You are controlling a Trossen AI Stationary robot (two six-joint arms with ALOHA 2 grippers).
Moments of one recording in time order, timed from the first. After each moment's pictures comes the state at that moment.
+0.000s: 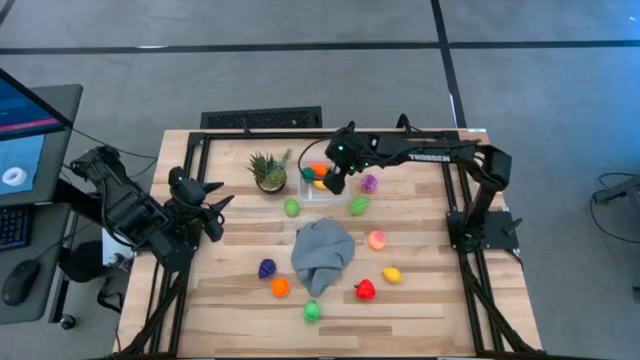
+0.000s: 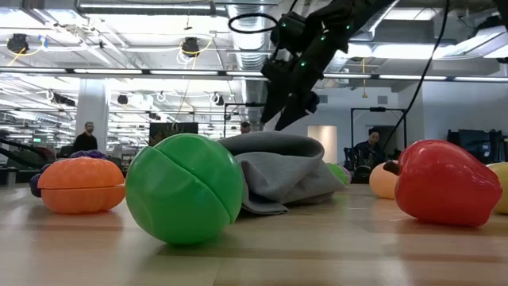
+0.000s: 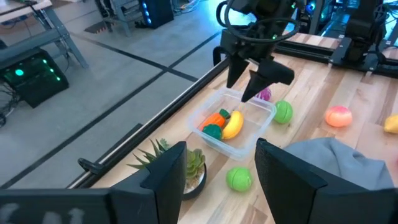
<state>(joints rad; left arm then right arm) -0.75 1.09 1.30 -1.57 -1.14 -1.25 -0.34 1.79 1.35 -0.51 -0.02 0.12</state>
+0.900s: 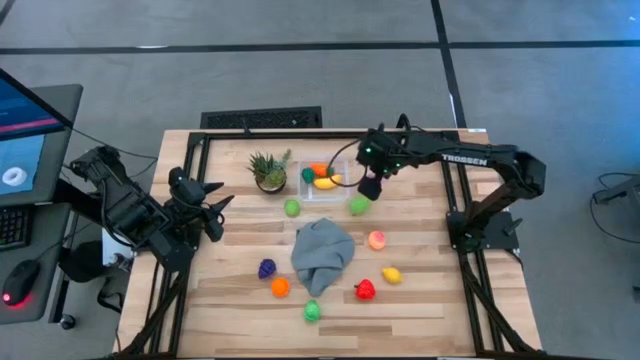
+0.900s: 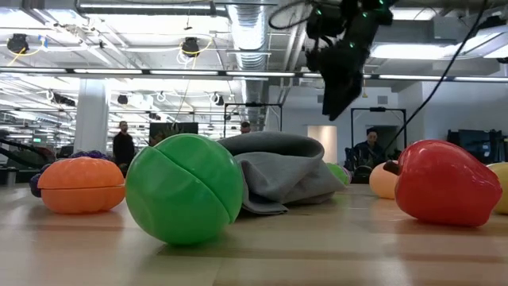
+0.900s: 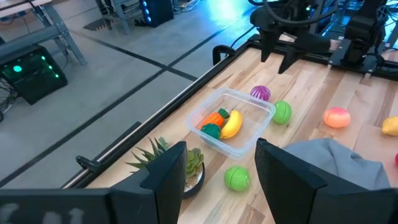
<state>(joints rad) -0.75 1.09 1.30 -1.57 -1.13 -1.26 -0.37 1.52 1.21 -0.86 0.01 0.07</state>
